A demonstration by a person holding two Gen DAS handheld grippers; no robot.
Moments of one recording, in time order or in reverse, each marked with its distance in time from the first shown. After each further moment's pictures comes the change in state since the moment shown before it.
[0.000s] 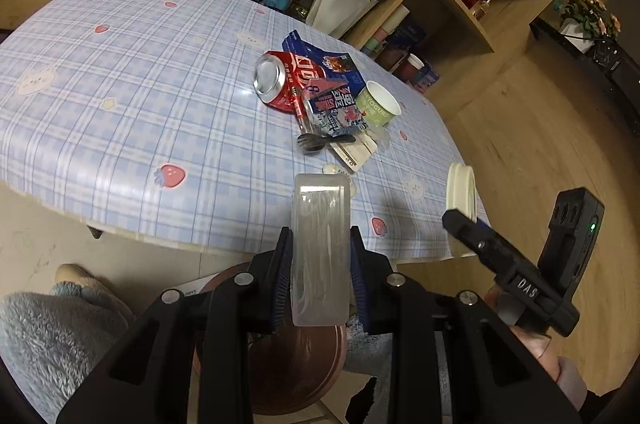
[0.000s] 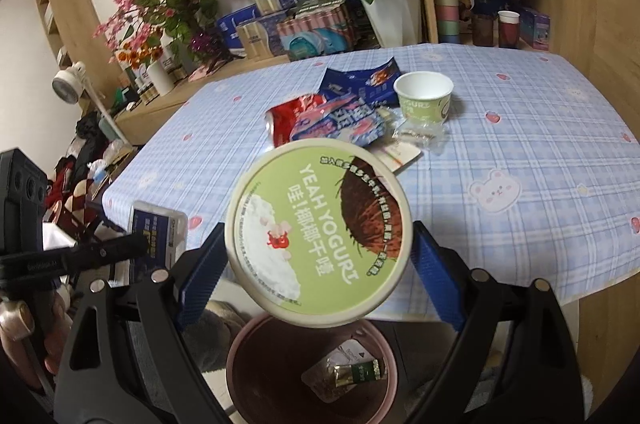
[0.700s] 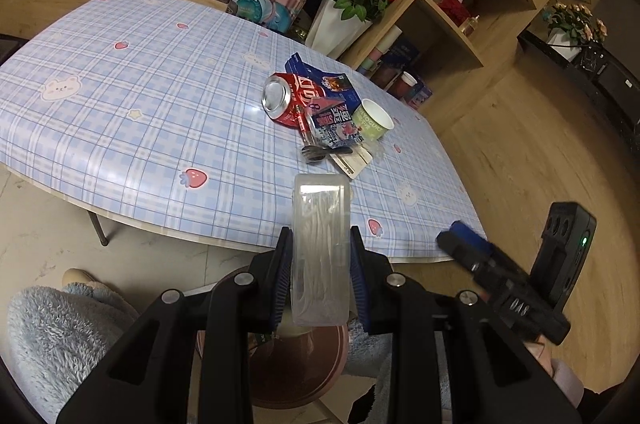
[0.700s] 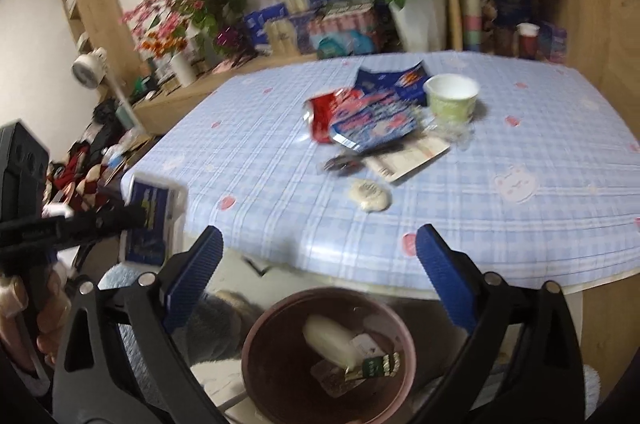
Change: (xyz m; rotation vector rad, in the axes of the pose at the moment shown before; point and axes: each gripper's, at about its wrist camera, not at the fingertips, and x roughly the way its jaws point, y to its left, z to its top) left arm -0.041 0.002 -0.015 0.018 -0.072 -0.008; right arm -0.026 0.027 -0.013 -0.044 -0.069 0.005
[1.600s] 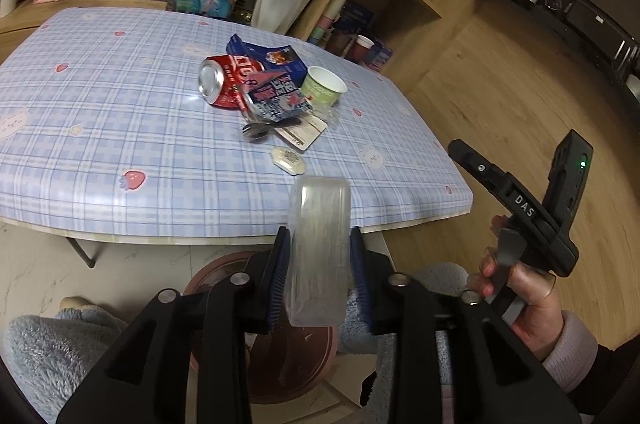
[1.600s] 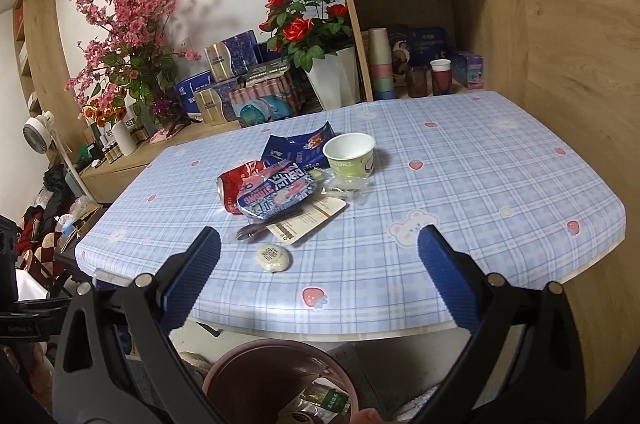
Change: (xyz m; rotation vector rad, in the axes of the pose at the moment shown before) left arm 0.025 -0.048 -0.014 0.172 0.081 -0.077; right arm -0.036 -0.065 0.012 0.111 -0.170 -0.175
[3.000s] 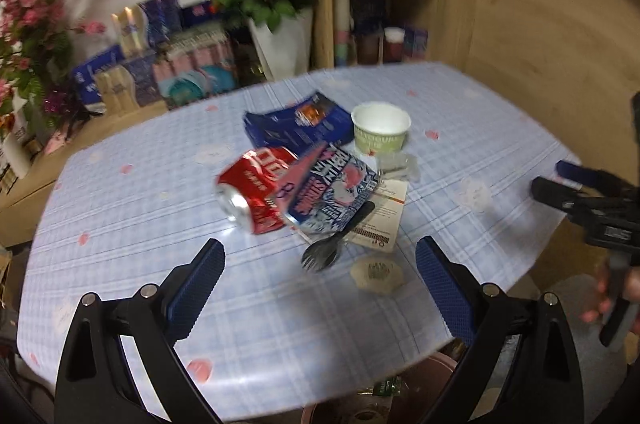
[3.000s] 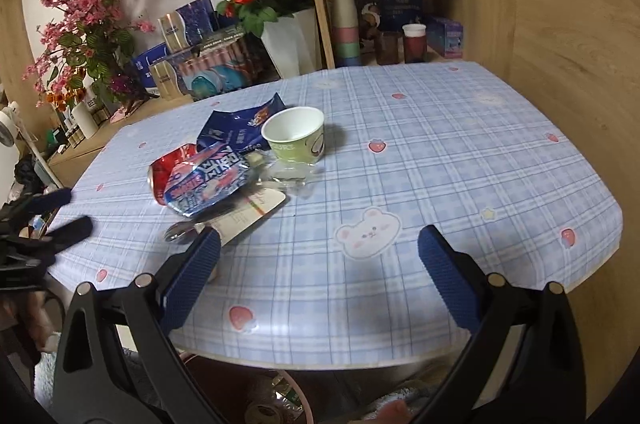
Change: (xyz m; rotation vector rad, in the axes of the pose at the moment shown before) left arm 0.127 -0.015 0.108 0.401 -0.002 0.361; right arm 0.080 -0.052 0.023 0.024 0.137 -0.100
